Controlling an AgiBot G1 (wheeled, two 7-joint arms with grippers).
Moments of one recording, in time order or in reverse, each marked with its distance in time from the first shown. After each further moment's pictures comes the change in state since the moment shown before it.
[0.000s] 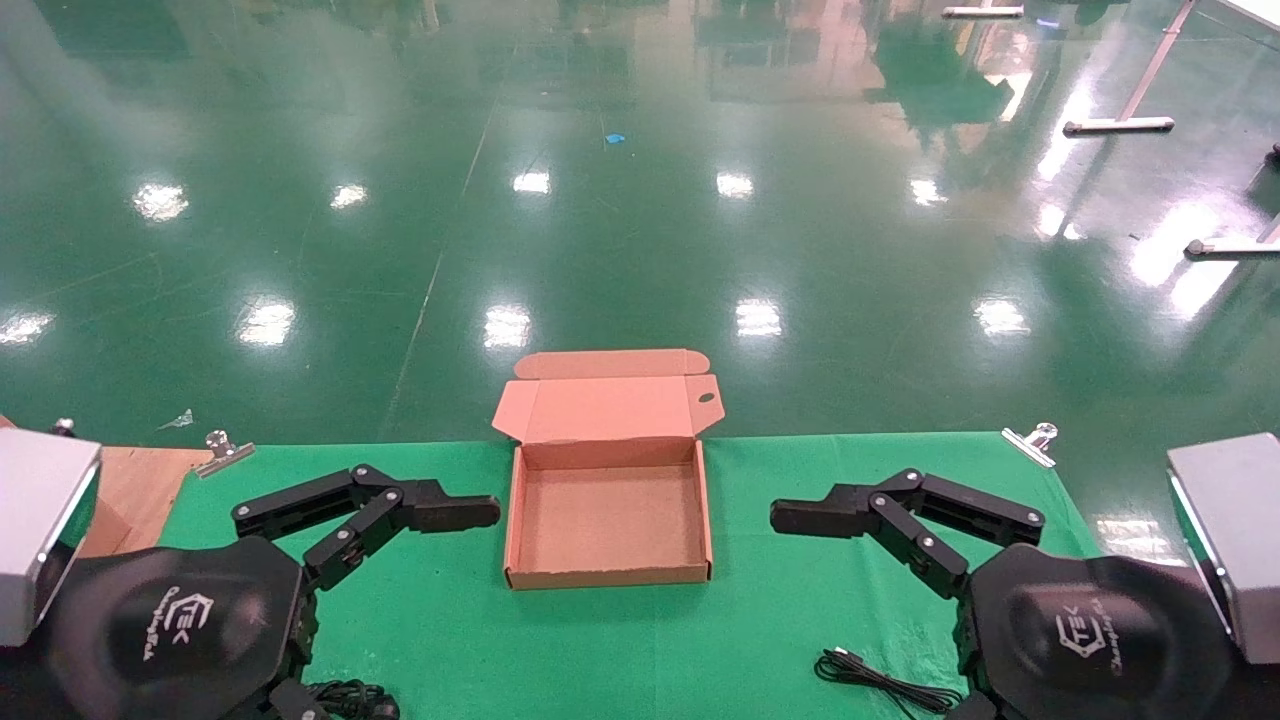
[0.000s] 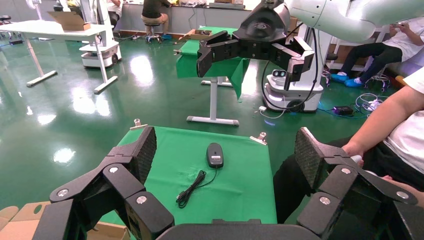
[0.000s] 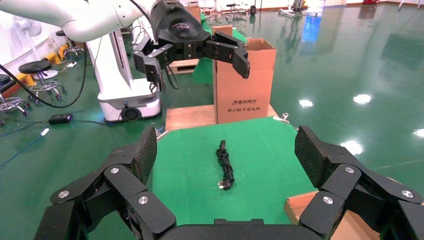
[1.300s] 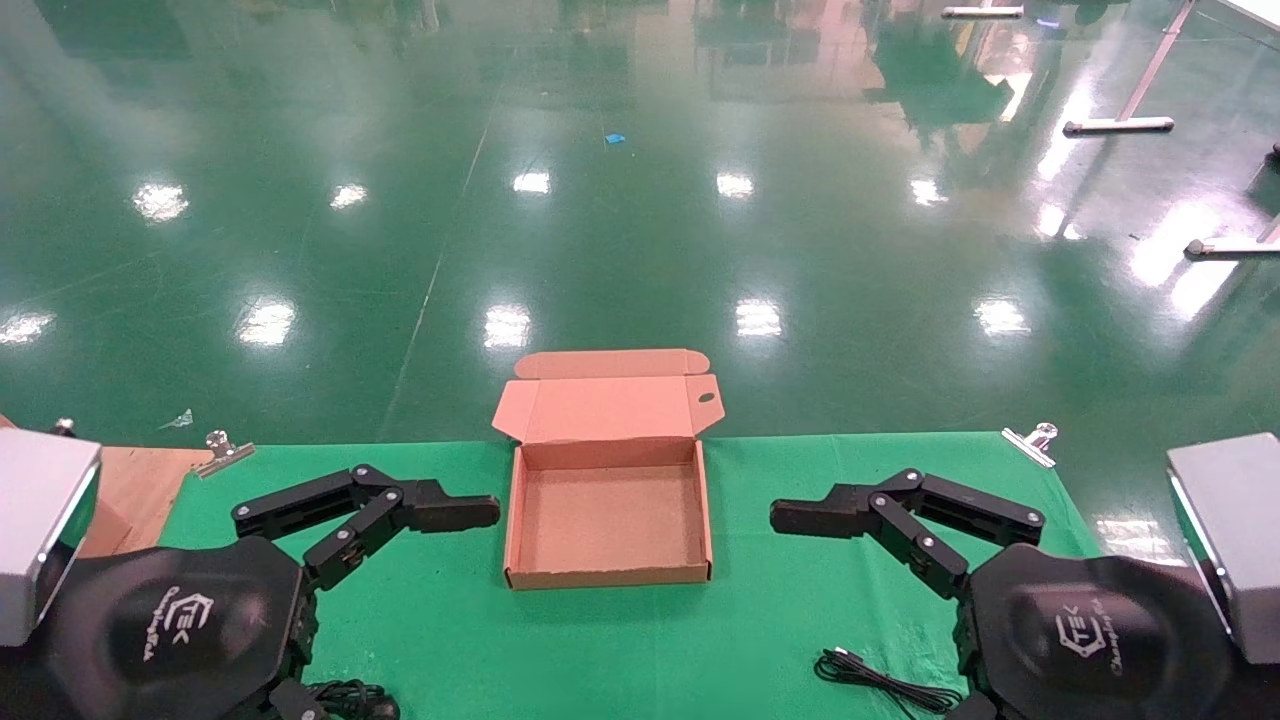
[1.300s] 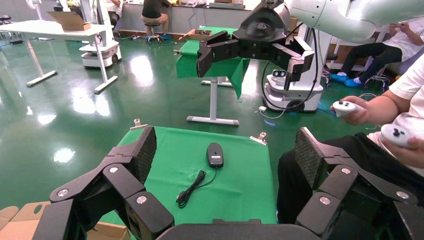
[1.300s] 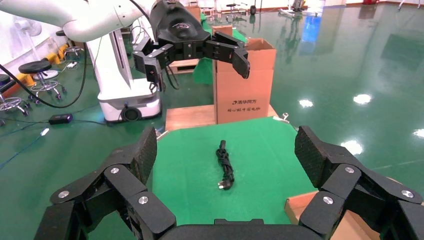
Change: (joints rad) left arm -0.005 0.004 0.008 0.008 0.016 0.003 0.005; right arm 0.005 -0.003 -0.011 -0.006 -0.027 -0.003 -0.009
